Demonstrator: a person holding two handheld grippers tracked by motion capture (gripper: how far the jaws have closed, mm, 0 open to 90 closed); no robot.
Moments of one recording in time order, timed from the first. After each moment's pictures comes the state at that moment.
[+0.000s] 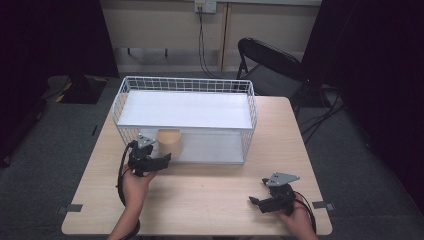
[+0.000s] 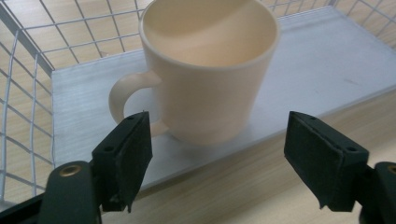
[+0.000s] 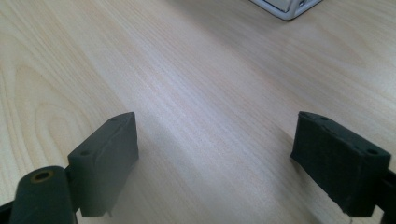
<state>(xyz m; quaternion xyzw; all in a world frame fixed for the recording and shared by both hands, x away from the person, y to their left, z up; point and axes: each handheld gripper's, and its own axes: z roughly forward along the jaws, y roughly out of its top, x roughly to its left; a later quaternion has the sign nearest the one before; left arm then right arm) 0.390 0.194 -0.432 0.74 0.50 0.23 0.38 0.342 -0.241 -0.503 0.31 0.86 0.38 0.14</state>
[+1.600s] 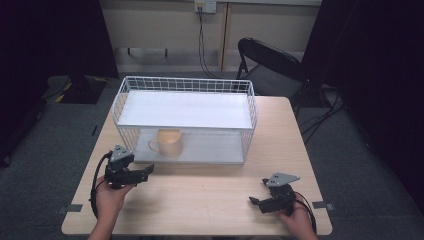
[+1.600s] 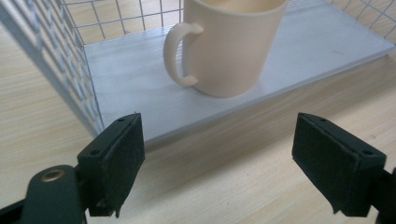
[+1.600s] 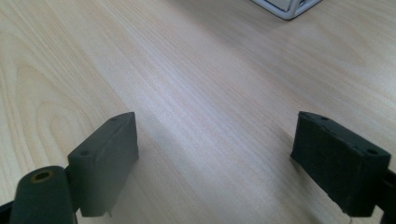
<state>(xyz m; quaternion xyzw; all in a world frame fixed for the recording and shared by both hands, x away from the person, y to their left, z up) 0.352 0.249 -0.433 0.75 0.49 0.21 0.40 0.341 -0.242 -0.503 0.31 0.86 0.38 0.14</state>
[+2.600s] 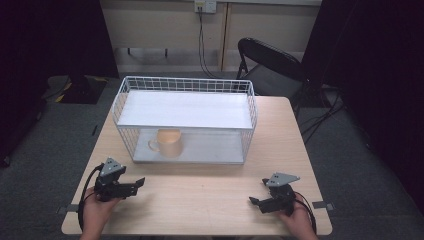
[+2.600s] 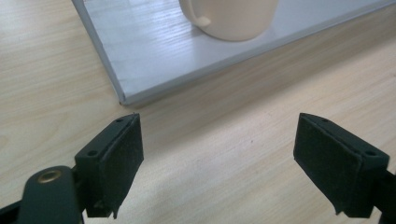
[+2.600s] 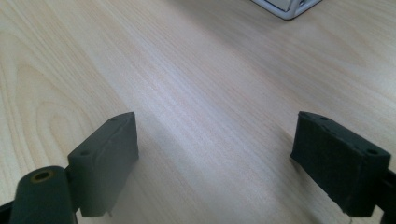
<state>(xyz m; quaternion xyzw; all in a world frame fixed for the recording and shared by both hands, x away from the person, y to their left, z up) 0.332 0.279 -0.465 0.77 0.46 0.20 0.39 0.341 -0.242 -0.503 0.31 0.86 0.38 0.14</state>
